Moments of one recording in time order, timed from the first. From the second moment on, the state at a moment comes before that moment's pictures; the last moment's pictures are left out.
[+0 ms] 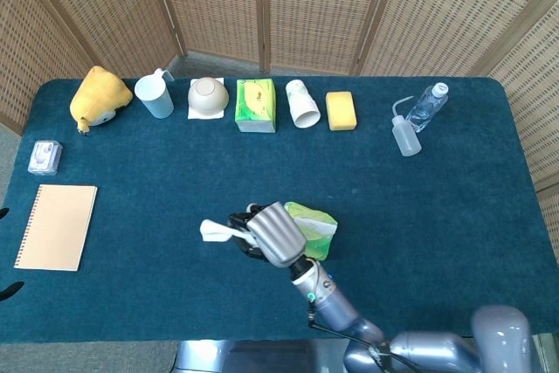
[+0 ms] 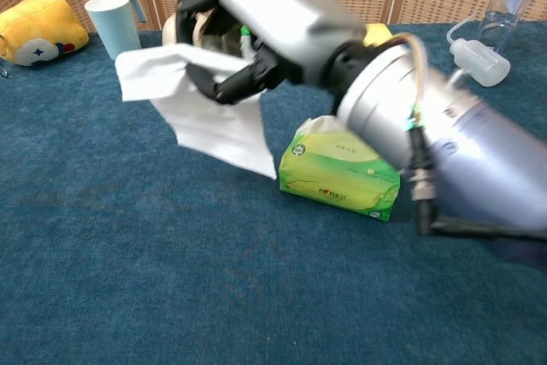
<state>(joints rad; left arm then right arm) -0.02 -0.67 0.04 -1.93 1.52 1.43 -0.13 0.74 -1.89 0.27 -1.57 -1.50 1.20 -0.32</state>
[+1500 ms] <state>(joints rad) -0.02 -0.66 0.05 -1.95 1.55 1.45 -0.12 0.48 -1.36 0.06 -1.52 -1.66 1.45 -0.04</state>
